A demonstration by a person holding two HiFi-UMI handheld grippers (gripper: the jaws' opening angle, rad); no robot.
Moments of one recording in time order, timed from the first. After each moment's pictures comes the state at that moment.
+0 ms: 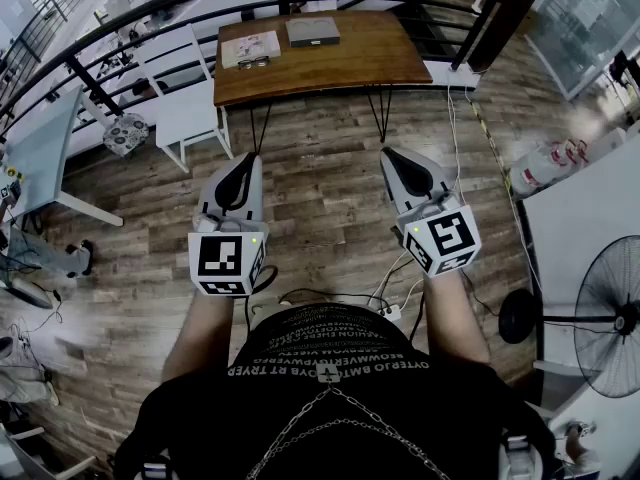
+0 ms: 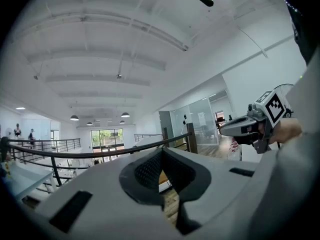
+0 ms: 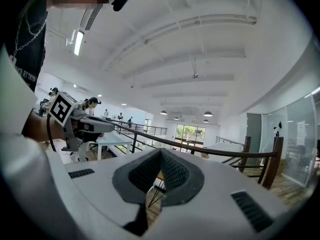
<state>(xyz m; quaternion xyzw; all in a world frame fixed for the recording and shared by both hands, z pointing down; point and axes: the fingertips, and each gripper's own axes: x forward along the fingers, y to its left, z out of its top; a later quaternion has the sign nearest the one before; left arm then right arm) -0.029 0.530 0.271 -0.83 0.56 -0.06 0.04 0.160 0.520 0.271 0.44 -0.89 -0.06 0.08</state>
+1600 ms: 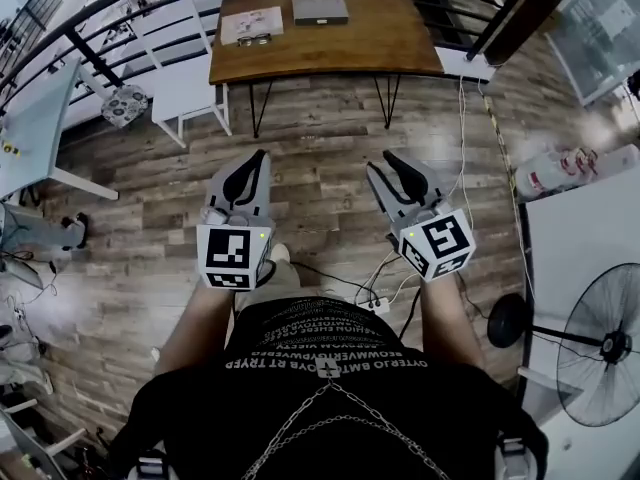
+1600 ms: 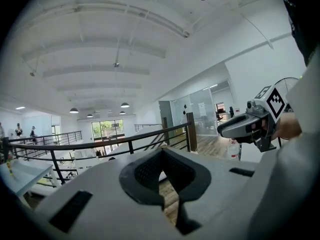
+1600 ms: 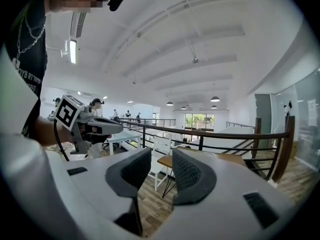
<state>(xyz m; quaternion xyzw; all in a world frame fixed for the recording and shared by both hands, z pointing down) 0.013 0.463 0.325 -0.82 0.56 -0.10 0.01 0.182 0.461 0.338 0.40 -0.91 0.01 0.10</state>
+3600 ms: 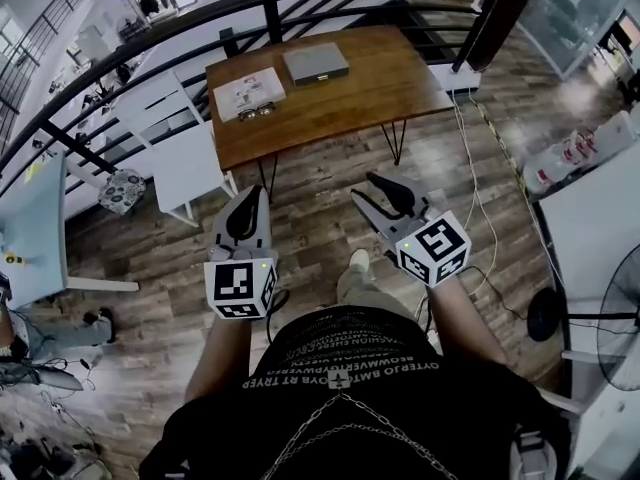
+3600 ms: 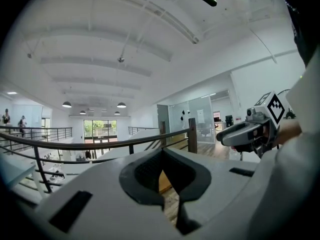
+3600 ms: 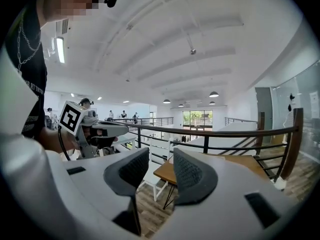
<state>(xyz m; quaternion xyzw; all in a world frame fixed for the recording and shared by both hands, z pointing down) -0.138 0.227 0.333 -0.85 0.52 -0.07 0.00 0.018 0.244 0.345 0.41 -0.91 0.04 0.10</state>
